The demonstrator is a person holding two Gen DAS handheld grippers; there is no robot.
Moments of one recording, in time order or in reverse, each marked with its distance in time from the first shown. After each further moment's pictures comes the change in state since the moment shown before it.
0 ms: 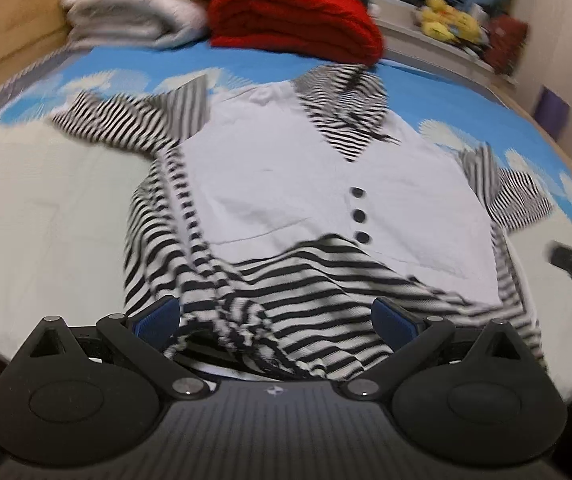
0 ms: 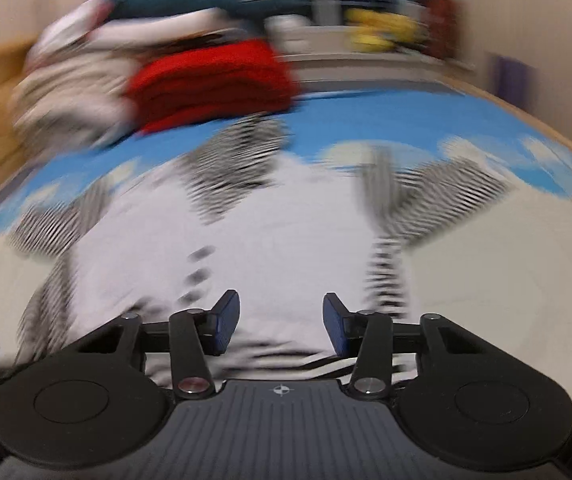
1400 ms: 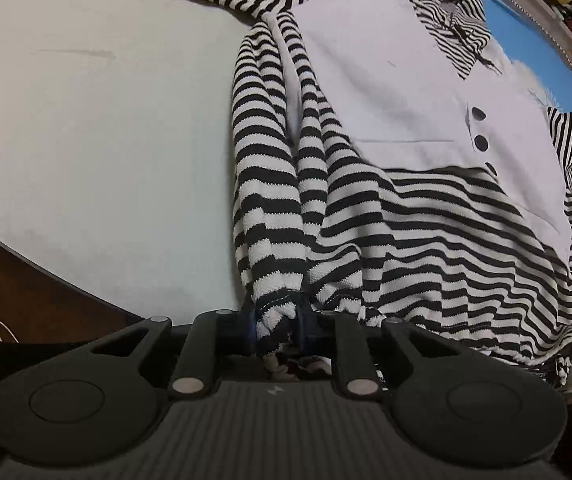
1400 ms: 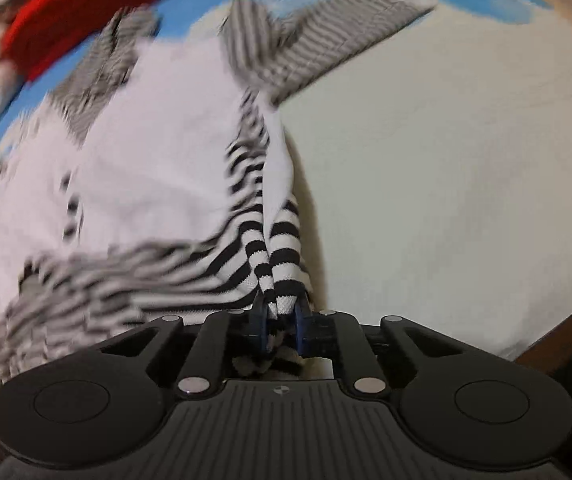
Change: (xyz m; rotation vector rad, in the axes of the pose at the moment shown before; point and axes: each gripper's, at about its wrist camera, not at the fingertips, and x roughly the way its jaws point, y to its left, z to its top) left arm 0.048 0.092 0.004 -0.122 0.405 0.093; right arm 0.073 -0.093 -0.024 0.176 0.433 -0.082
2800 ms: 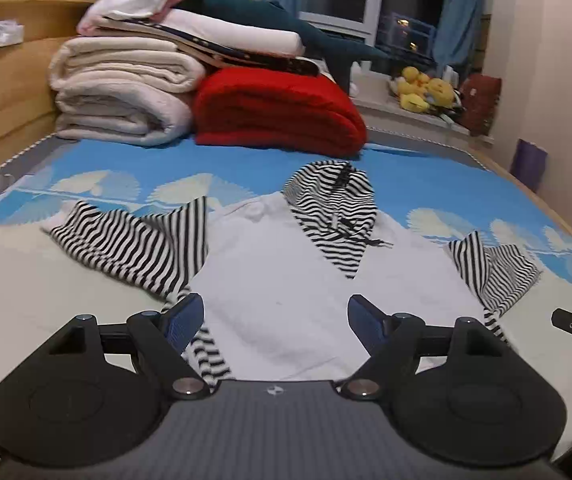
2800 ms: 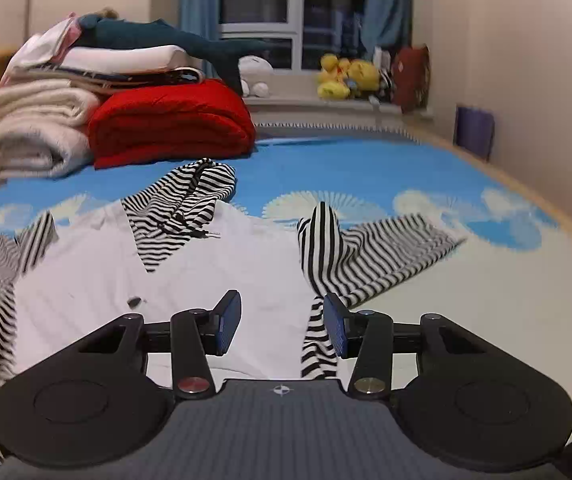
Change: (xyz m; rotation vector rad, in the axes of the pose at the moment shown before) left arm -0.110 -0.101 0.045 0.244 -0.660 -0.105; right arm -0.072 0.074 0.003 -0.253 -0.583 -0.006
